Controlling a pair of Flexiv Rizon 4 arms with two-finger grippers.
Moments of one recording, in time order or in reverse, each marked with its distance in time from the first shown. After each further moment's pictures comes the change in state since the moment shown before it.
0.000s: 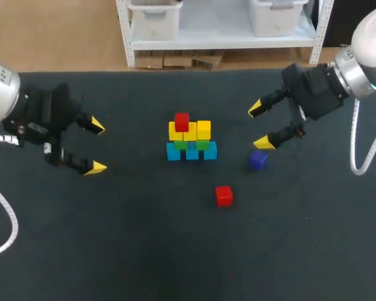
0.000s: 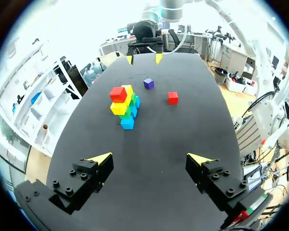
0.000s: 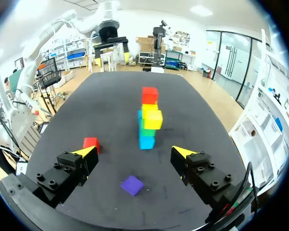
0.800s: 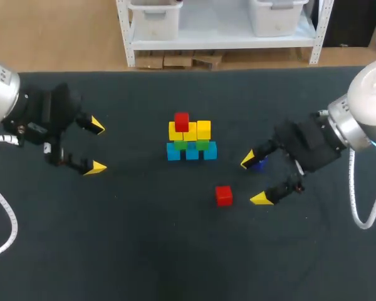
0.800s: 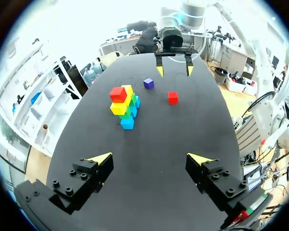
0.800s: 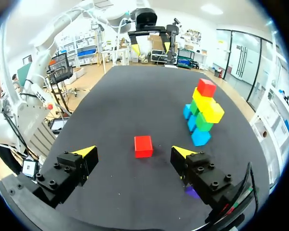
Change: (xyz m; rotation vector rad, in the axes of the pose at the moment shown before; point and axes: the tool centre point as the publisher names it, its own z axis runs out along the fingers) left arm 0.000 0.000 0.000 0.000 0.001 -0.001; right arm 0.017 0.108 0.042 -0.099 0.010 -0.024
